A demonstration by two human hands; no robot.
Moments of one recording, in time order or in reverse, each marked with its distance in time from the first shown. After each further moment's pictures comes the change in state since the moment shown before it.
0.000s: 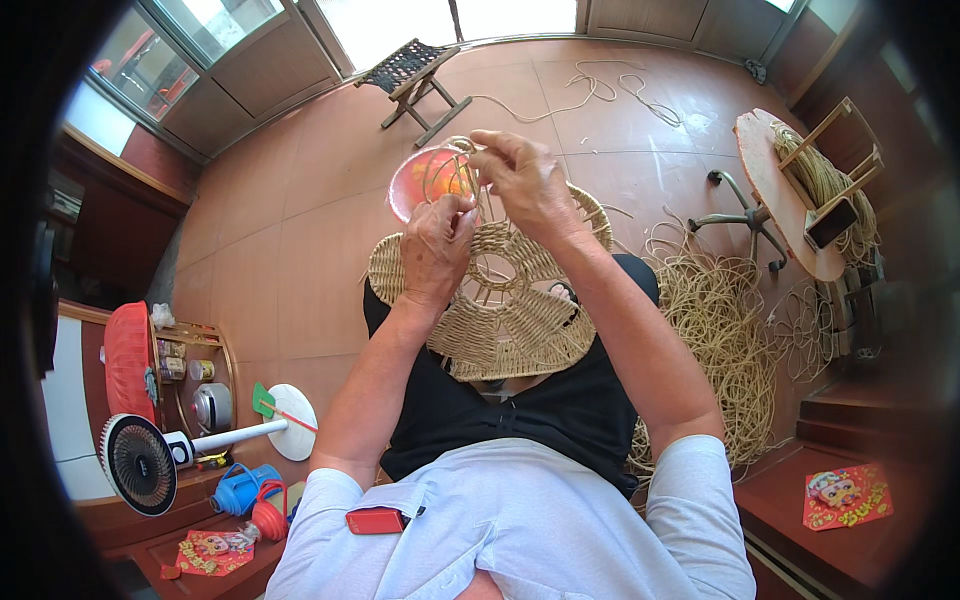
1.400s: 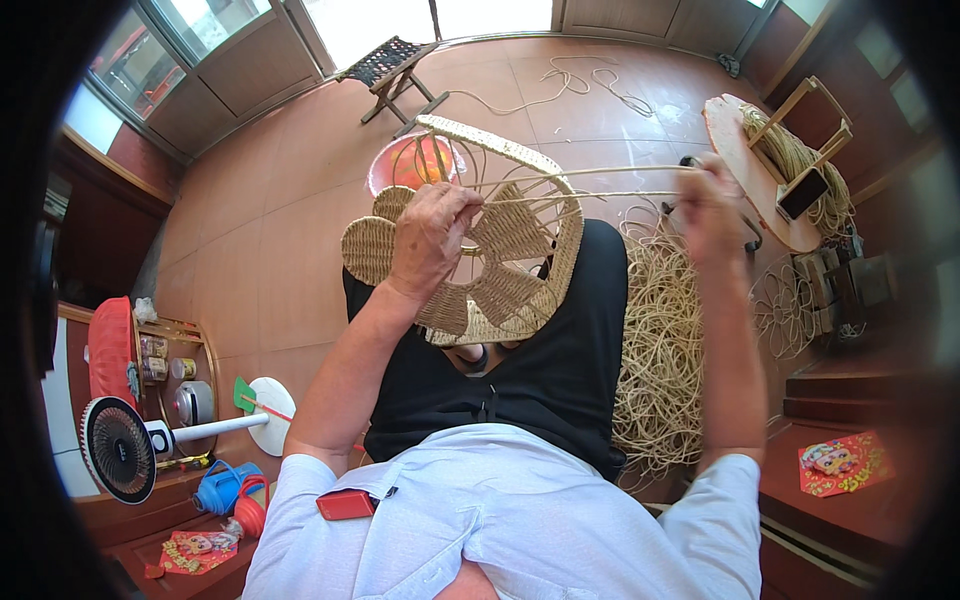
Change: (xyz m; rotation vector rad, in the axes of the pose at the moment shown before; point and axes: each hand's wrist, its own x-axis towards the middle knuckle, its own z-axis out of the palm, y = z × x) left_hand -0.028 0.033 -0.020 -0.095 -0.070 0.290; right_hand -0.121 0.006 -0.211 0.441 0.383 0.023
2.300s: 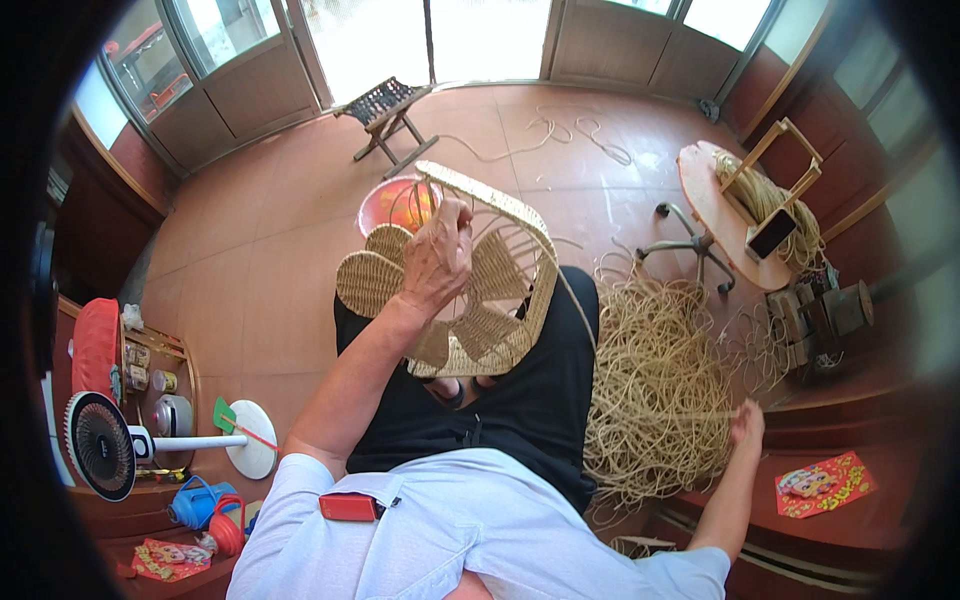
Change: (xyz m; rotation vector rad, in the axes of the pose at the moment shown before) left_hand 0.025 0.005 0.032 -0.067 0.056 -0.166; right_hand -0.244 0.032 -0.483 -0.131 0.963 0.524
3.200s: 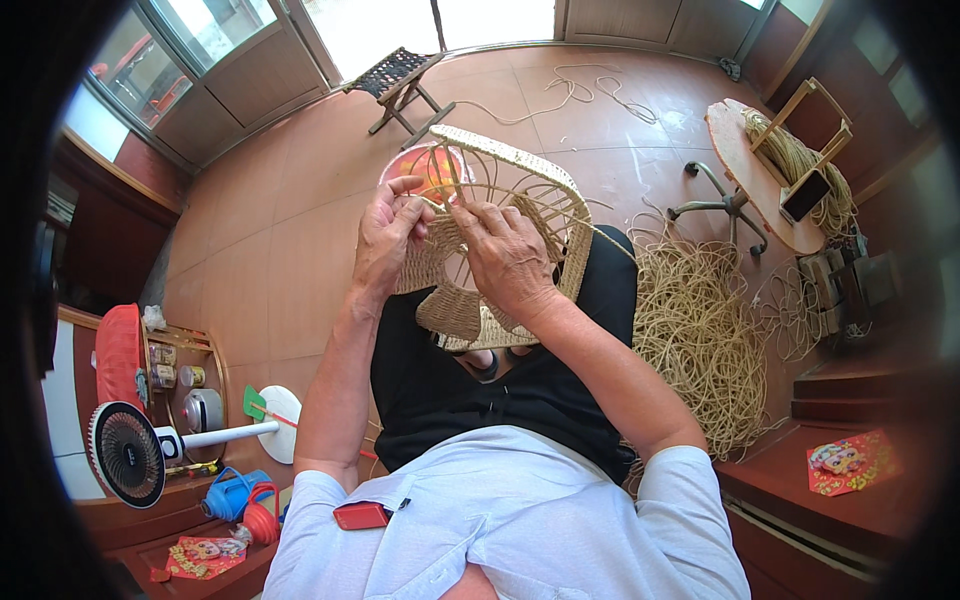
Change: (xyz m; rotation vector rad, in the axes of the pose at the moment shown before) left_hand -0.017 -0.044 -0.081 -0.839 -0.132 -0.569; right_hand -0.456 0.071 0.528 -0.669 -0.833 -1.772
